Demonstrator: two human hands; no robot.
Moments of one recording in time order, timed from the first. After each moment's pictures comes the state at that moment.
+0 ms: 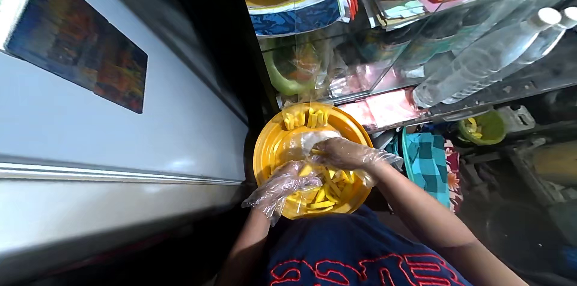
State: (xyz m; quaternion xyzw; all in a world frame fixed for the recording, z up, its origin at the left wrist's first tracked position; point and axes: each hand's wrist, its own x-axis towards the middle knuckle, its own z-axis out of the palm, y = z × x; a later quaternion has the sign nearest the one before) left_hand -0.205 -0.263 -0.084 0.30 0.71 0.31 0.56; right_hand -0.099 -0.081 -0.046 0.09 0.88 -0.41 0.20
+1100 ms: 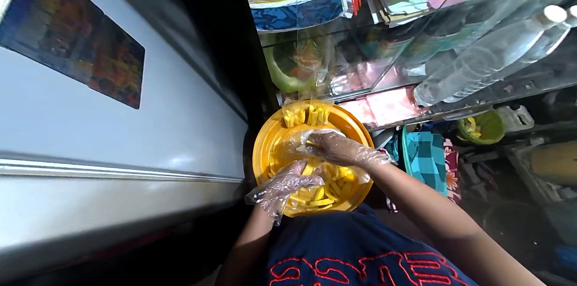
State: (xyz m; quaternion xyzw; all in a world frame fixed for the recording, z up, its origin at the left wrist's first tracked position) left_hand -0.194 -0.269 -0.101 0.24 0.61 0.45 0.61; right_hand -0.110 -0.087 -0.054 0.11 0.89 -0.41 0.15
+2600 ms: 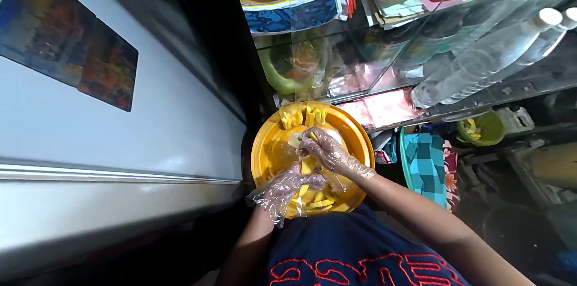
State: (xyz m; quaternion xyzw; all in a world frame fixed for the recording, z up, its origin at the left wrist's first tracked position) left_hand -0.178 -0.260 -0.092 0.16 0.57 0.54 0.60; right_hand -0.098 -0.105 -0.095 0.10 0.78 -0.61 -0.11
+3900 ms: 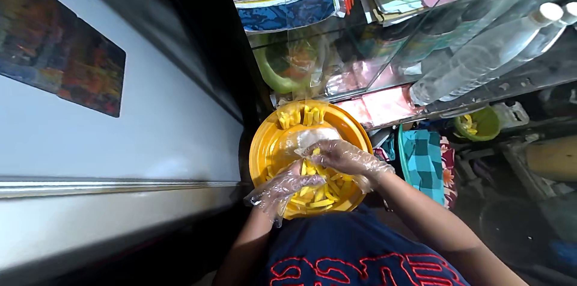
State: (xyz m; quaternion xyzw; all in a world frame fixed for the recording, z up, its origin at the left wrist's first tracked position) left_hand -0.187 -0.253 -0.093 0.22 0.63 0.44 0.61; right_hand -0.077 -0.079 -0.061 0.11 0.84 -0.51 0.11
